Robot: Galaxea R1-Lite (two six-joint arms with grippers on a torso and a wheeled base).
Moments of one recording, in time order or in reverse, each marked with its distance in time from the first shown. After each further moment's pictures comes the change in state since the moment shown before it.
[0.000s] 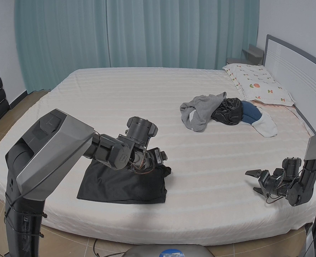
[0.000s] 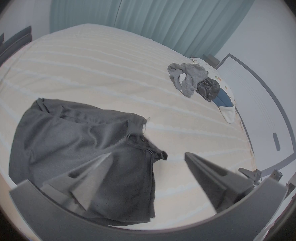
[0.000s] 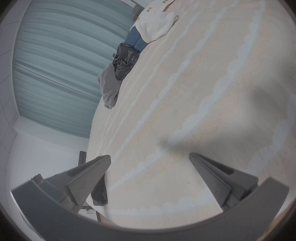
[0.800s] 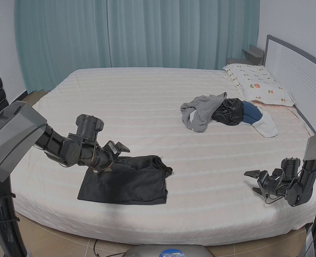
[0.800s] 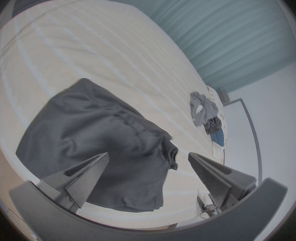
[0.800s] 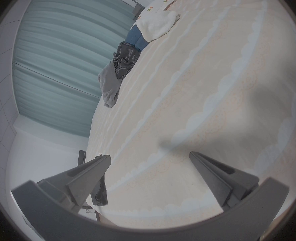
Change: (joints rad) left arm 0.258 -0.185 0.348 -0.183 -0.248 -0.271; right arm 0.011 0.003 0.000 0.000 -0.007 -0.003
